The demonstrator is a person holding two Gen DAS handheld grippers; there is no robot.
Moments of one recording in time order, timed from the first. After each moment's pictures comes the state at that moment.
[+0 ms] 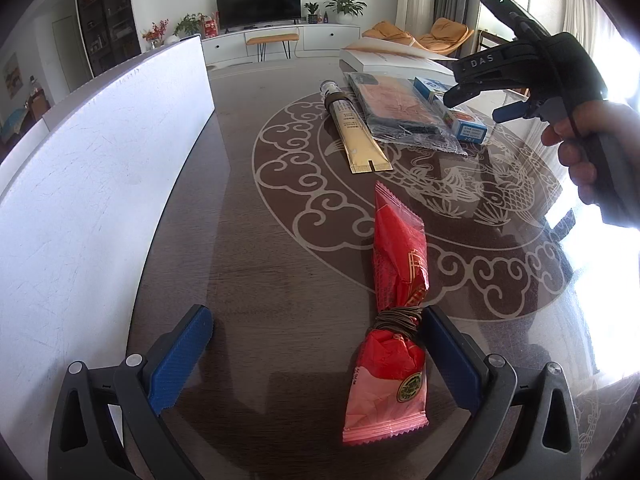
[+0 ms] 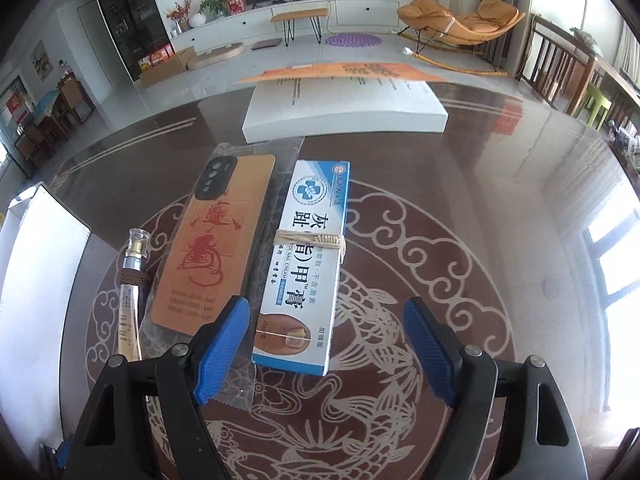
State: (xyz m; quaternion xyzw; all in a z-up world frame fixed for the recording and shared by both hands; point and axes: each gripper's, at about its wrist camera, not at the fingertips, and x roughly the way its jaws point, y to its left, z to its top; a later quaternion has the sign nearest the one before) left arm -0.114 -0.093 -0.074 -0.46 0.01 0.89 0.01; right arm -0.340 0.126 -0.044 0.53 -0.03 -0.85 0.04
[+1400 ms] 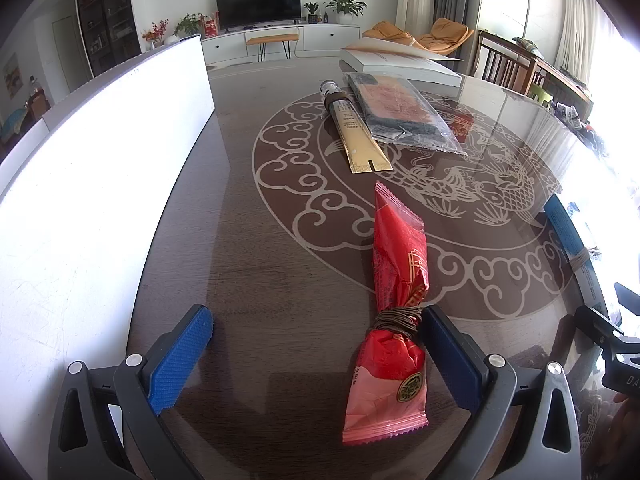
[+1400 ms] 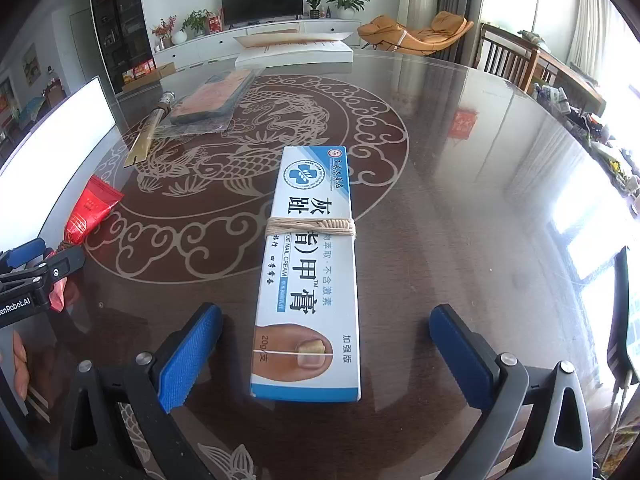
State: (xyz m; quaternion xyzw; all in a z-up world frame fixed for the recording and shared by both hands) left arm -0.114 -0.092 -0.074 -0.46 0.01 0.89 0.01; right arm -0.081 0.162 -0.069 0.46 -0.01 -0.89 -0.02
